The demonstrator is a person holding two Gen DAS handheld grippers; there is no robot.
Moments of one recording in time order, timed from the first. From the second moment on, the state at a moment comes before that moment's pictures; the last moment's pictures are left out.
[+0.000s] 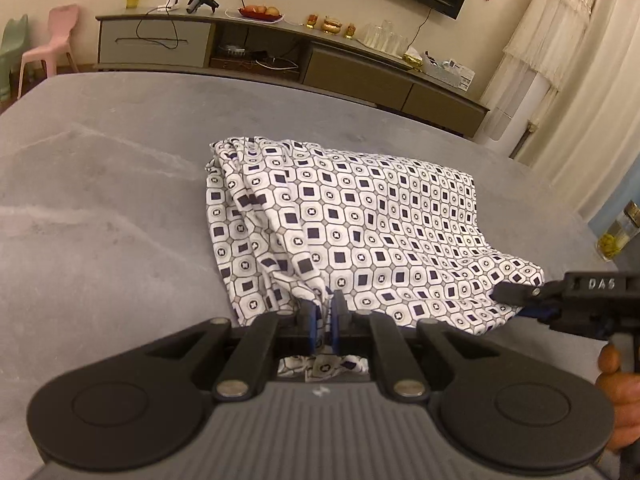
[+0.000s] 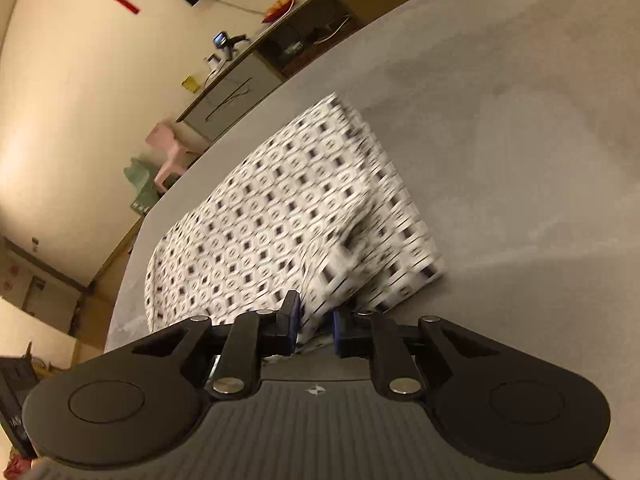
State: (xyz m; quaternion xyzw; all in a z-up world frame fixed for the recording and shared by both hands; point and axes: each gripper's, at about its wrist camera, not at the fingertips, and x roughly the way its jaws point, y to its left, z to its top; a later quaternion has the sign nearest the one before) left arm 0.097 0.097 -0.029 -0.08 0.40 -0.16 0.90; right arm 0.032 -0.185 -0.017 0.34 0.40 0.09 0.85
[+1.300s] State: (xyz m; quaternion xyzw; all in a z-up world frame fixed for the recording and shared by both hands) left arm 0.118 0.085 -0.024 0.00 0.37 -0.16 0.92; right arm 0.122 -0.087 0.035 -0.04 0.38 0.13 0.92
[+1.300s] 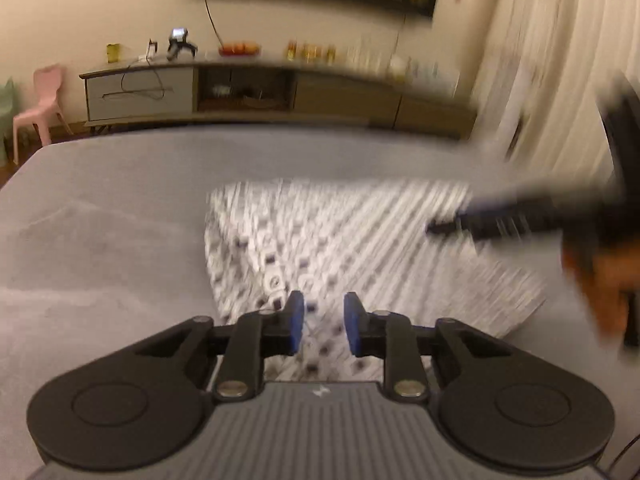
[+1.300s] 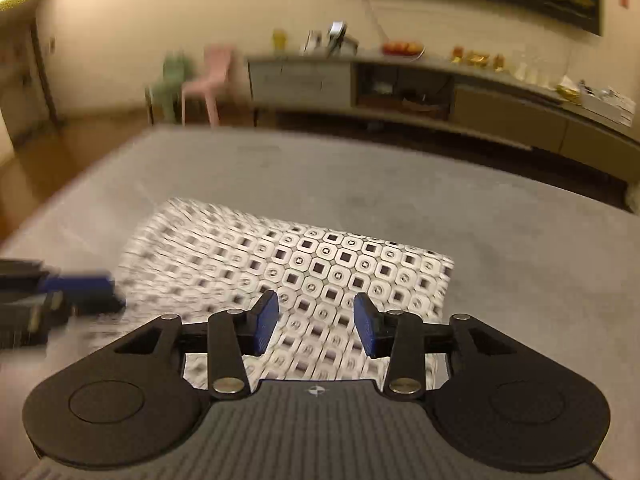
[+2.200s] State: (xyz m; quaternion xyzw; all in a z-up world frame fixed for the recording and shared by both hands) left arm 0.121 0.152 -0.023 -0.14 0.39 -0.14 0.90; right arm 0.167 -0.035 0.076 -0.03 0.38 0.22 0.90
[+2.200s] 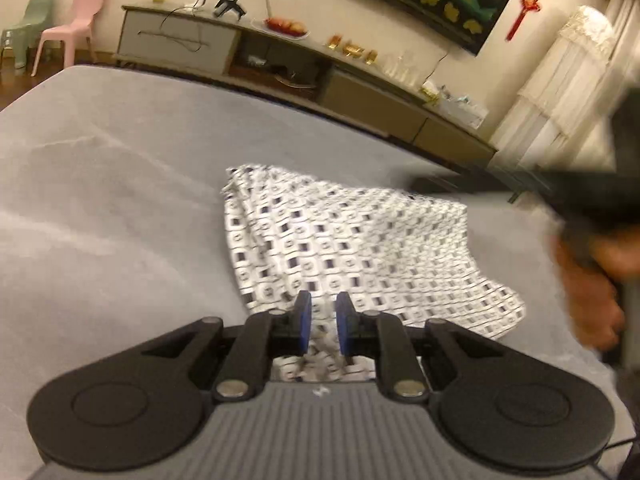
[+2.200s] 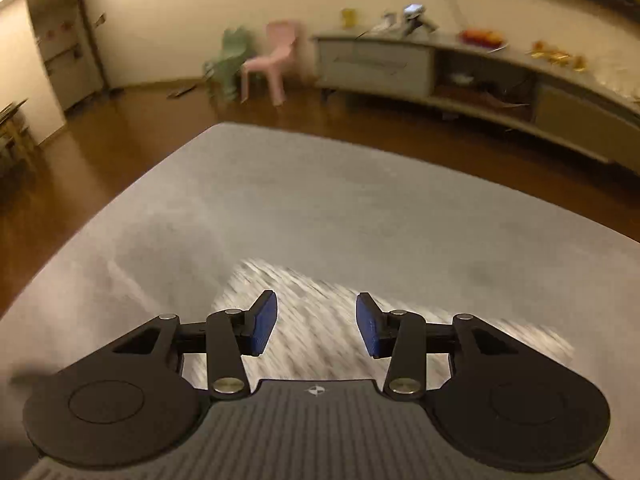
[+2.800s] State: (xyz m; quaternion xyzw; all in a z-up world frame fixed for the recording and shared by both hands) left arm 0.127 0.122 -0.025 -0.09 0.40 -0.11 0.90; right arm 0.104 -0.124 -0.001 -0.02 0.39 0.15 0.91
